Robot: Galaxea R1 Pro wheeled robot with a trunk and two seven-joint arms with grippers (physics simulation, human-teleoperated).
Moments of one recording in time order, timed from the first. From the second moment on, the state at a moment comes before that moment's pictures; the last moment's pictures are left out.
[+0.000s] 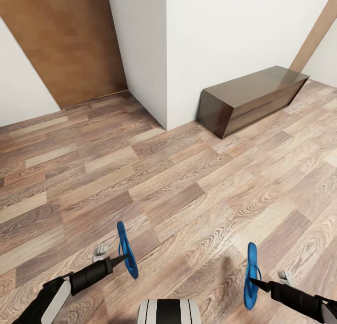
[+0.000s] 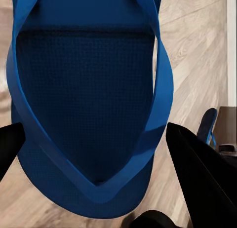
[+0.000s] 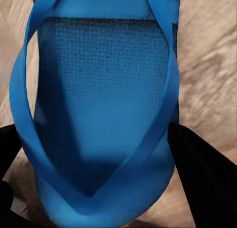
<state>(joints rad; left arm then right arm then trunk) -0.33 0.20 0.02 -0.86 0.55 0.47 -0.85 -0.40 -0.46 0.02 -0.45 -0.47 0.27 0.94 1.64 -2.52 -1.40</state>
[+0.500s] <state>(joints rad) -0.33 0.20 0.02 -0.87 0.55 0.48 -0.85 -0.40 -0.46 -0.08 -0.58 -0.46 0.36 0.94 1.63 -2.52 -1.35</state>
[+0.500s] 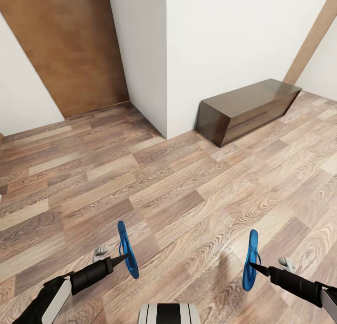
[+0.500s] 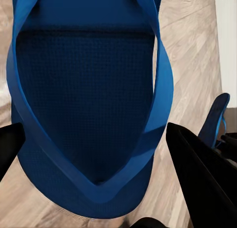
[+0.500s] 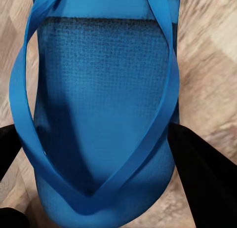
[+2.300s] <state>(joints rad) -0.33 0.18 -0.04 -0.56 0.47 0.19 -0.91 -0.40 -0.39 -0.05 -0.21 -0.45 0.12 0.92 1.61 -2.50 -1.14</state>
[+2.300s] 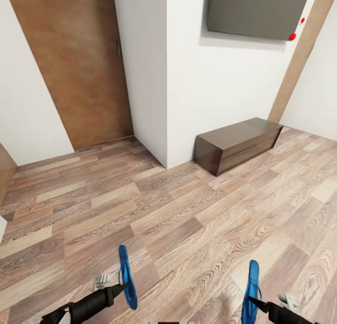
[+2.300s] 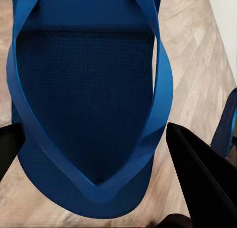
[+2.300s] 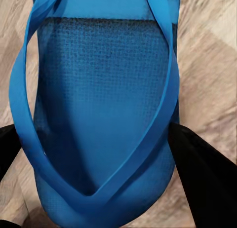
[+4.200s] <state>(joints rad) -0.33 0.06 -0.05 -0.51 0.41 0.16 -0.75 -0.40 -0.26 -0.06 -0.21 -0.36 0.12 0.87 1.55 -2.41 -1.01</state>
